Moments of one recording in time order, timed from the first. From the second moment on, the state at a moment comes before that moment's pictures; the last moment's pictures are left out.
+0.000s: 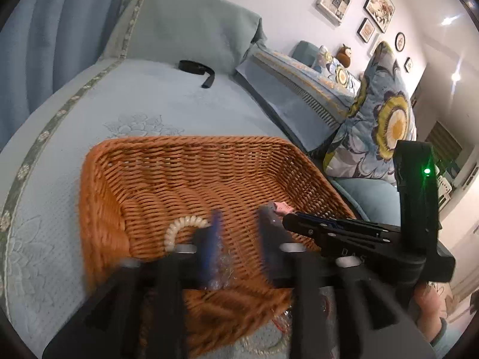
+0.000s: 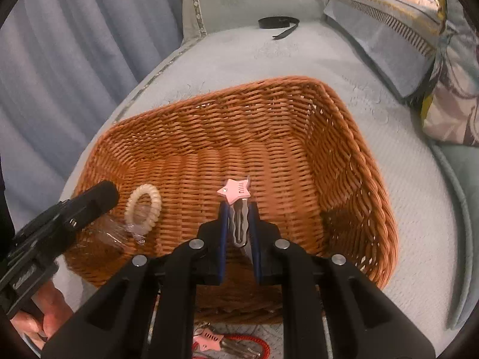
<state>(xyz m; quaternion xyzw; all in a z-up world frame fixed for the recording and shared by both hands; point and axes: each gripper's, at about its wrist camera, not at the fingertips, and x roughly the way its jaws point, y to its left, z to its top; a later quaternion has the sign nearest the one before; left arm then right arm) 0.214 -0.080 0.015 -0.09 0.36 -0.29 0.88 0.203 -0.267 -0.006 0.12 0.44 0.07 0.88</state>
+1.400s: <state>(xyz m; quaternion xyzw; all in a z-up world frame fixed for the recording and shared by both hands) 0.074 -0.009 -0.034 -0.15 0.38 -0.30 0.86 0.026 -0.232 -0.043 0.07 0.41 0.08 0.91</state>
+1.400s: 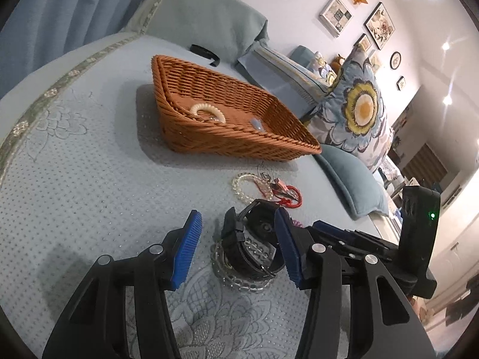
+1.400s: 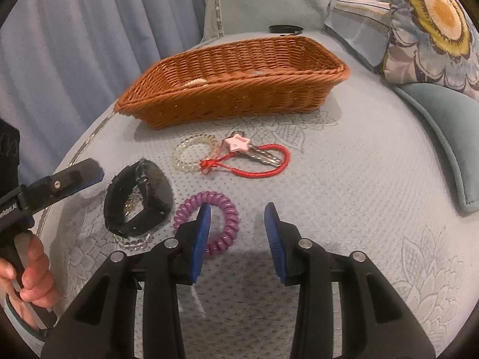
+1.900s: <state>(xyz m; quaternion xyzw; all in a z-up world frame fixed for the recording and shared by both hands) 0.077 -0.047 -0.052 -0.06 0.41 -0.27 0.87 0.030 -0.212 -0.048 0.01 0.41 0.04 0.91</state>
